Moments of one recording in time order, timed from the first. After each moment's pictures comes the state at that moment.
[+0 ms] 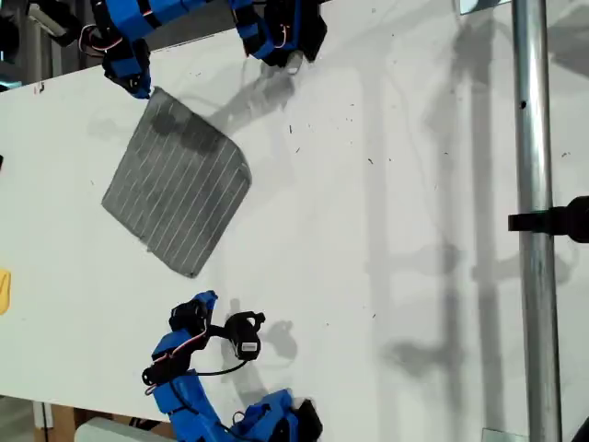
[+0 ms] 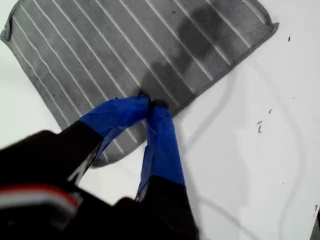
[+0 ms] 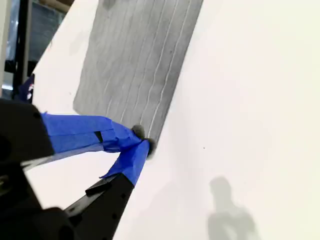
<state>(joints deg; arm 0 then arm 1) -34.1 102.7 99.4 60.3 -67.1 71.2 111.4 97.9 71.2 42.0</state>
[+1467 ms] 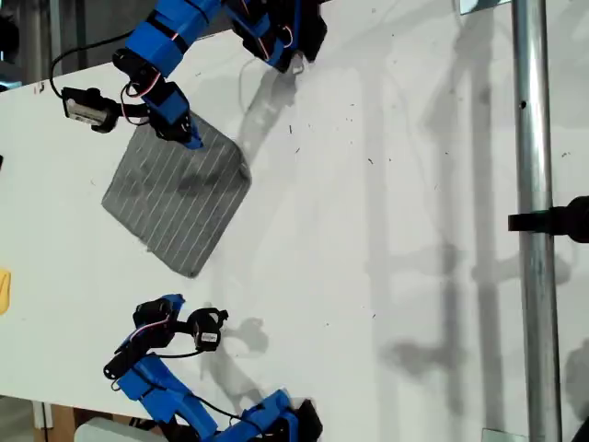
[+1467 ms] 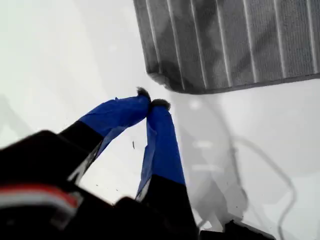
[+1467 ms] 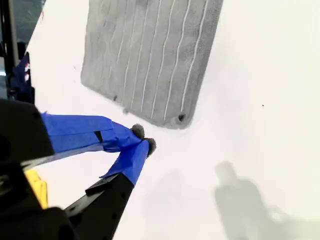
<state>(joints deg) -46.3 81.9 69.3 75.1 -54.0 36.3 110.7 92.7 84.5 44.8</state>
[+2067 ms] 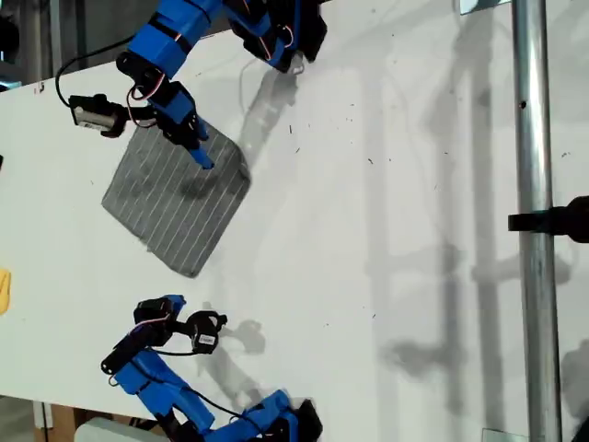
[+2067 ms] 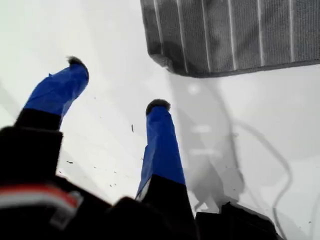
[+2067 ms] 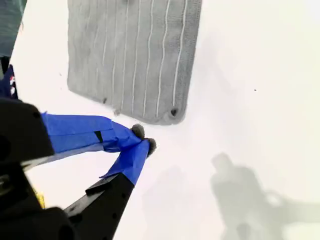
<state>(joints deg) -47.4 77.1 63.6 79.4 -49.0 34.4 110.7 92.7 88.2 43.9</state>
